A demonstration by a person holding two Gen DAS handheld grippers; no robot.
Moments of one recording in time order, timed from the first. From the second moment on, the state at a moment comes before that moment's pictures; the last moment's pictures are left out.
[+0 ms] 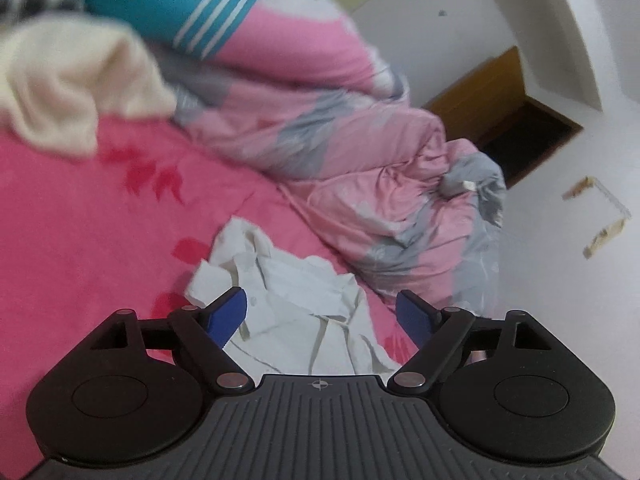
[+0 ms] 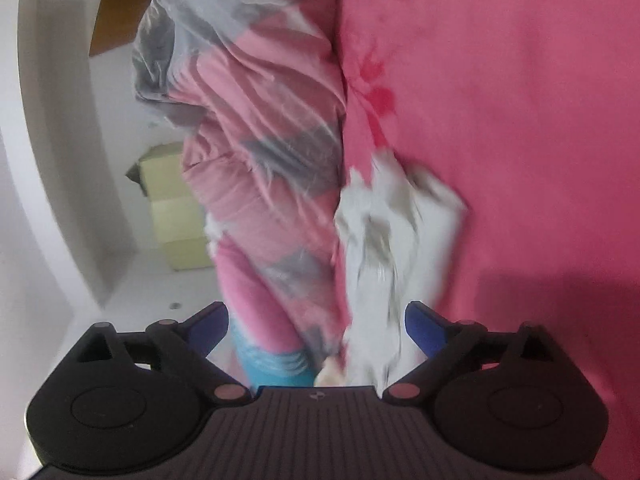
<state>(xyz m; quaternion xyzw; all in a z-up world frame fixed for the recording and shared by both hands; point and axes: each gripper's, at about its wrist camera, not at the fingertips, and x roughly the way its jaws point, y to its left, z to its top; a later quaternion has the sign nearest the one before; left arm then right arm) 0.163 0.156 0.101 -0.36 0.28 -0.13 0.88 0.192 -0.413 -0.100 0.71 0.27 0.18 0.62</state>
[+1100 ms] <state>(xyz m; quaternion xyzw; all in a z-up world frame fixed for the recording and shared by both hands) 0.180 0.080 -0.077 -0.43 0.29 -0.09 0.85 0.218 -0.369 -0.079 0.48 0.34 0.12 0.80</state>
